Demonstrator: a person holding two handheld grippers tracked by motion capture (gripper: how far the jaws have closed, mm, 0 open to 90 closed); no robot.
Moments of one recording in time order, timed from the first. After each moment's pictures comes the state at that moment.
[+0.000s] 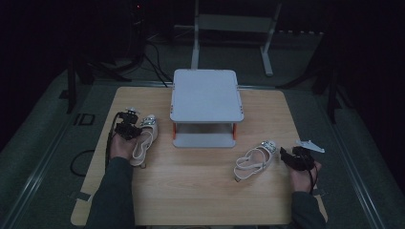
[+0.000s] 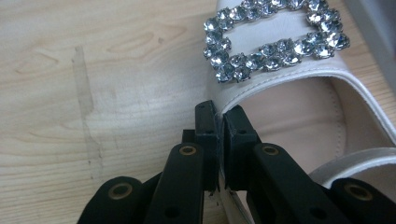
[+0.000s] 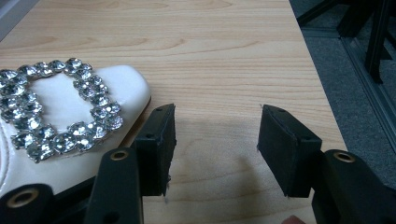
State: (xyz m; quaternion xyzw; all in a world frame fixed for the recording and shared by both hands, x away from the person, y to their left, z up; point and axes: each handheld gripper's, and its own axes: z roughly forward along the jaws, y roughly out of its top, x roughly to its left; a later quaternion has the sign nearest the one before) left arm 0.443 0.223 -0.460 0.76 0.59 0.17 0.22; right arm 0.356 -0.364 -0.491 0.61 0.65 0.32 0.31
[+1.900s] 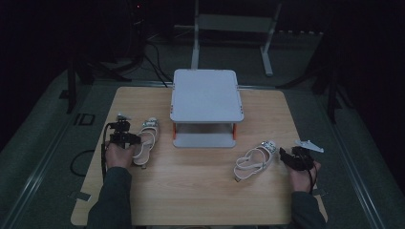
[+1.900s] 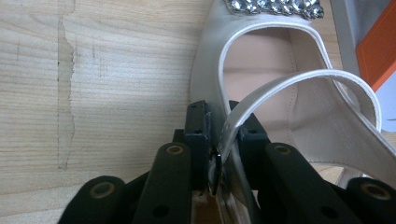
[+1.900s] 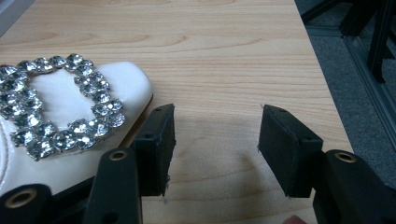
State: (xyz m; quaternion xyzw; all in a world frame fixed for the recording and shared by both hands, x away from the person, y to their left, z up) left arm 0.409 0.236 -0.458 0.68 0.68 0.08 0.26; right arm 0.357 -0.363 -0.493 0.61 0.65 0.32 0.31
